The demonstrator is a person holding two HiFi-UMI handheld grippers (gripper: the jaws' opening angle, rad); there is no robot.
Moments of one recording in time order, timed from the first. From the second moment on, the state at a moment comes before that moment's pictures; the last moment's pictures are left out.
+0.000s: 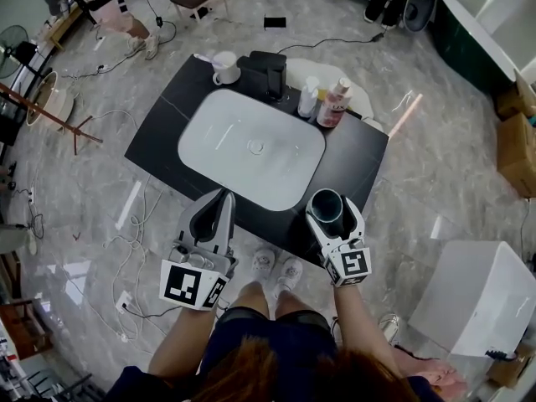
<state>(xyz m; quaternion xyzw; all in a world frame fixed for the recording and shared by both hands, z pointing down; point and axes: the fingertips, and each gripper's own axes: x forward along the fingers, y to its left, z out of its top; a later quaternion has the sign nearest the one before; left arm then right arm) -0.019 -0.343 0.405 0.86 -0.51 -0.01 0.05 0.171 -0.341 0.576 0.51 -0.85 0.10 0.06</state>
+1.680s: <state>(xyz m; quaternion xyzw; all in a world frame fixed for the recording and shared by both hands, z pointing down) -0.031 -0.319 0.299 0.85 -0.51 -0.08 -0.04 0.219 -0.306 0.293 0.57 -0.81 -0.02 -0.12</state>
